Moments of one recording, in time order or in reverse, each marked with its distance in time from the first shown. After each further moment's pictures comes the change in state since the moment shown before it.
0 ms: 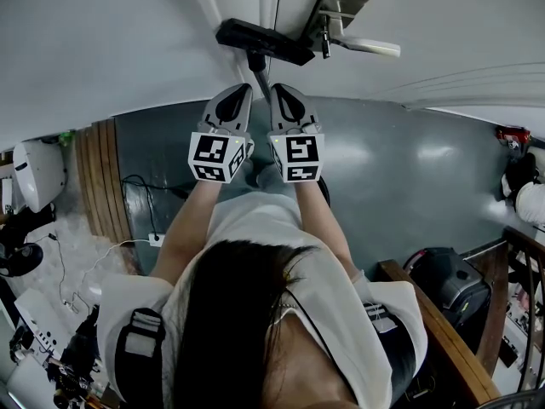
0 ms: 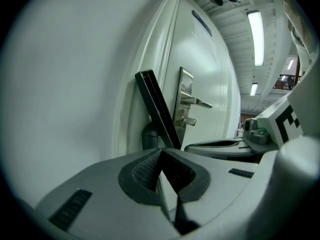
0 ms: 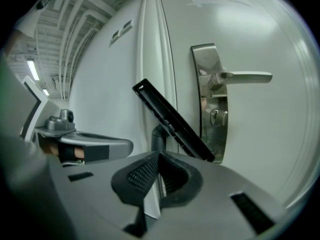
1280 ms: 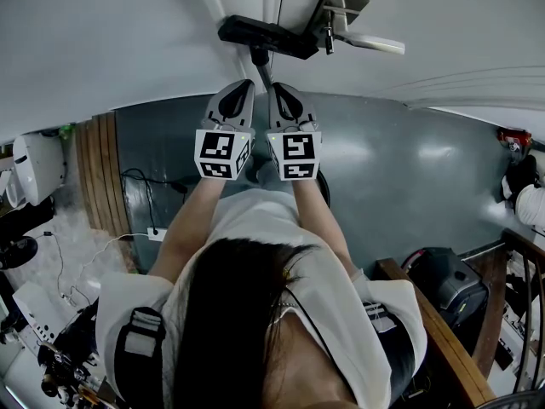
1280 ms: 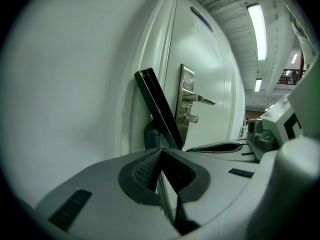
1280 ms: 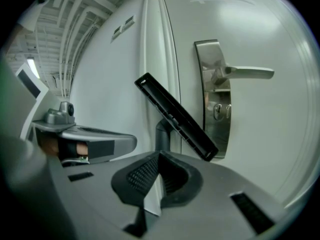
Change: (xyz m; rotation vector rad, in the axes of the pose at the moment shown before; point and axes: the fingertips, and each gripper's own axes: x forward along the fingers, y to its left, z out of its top) left arm -0.004 -0.001 -0.002 0.020 0.016 0.059; right arm -0.002 0.009 -0.008 -0.013 0.029 0.002
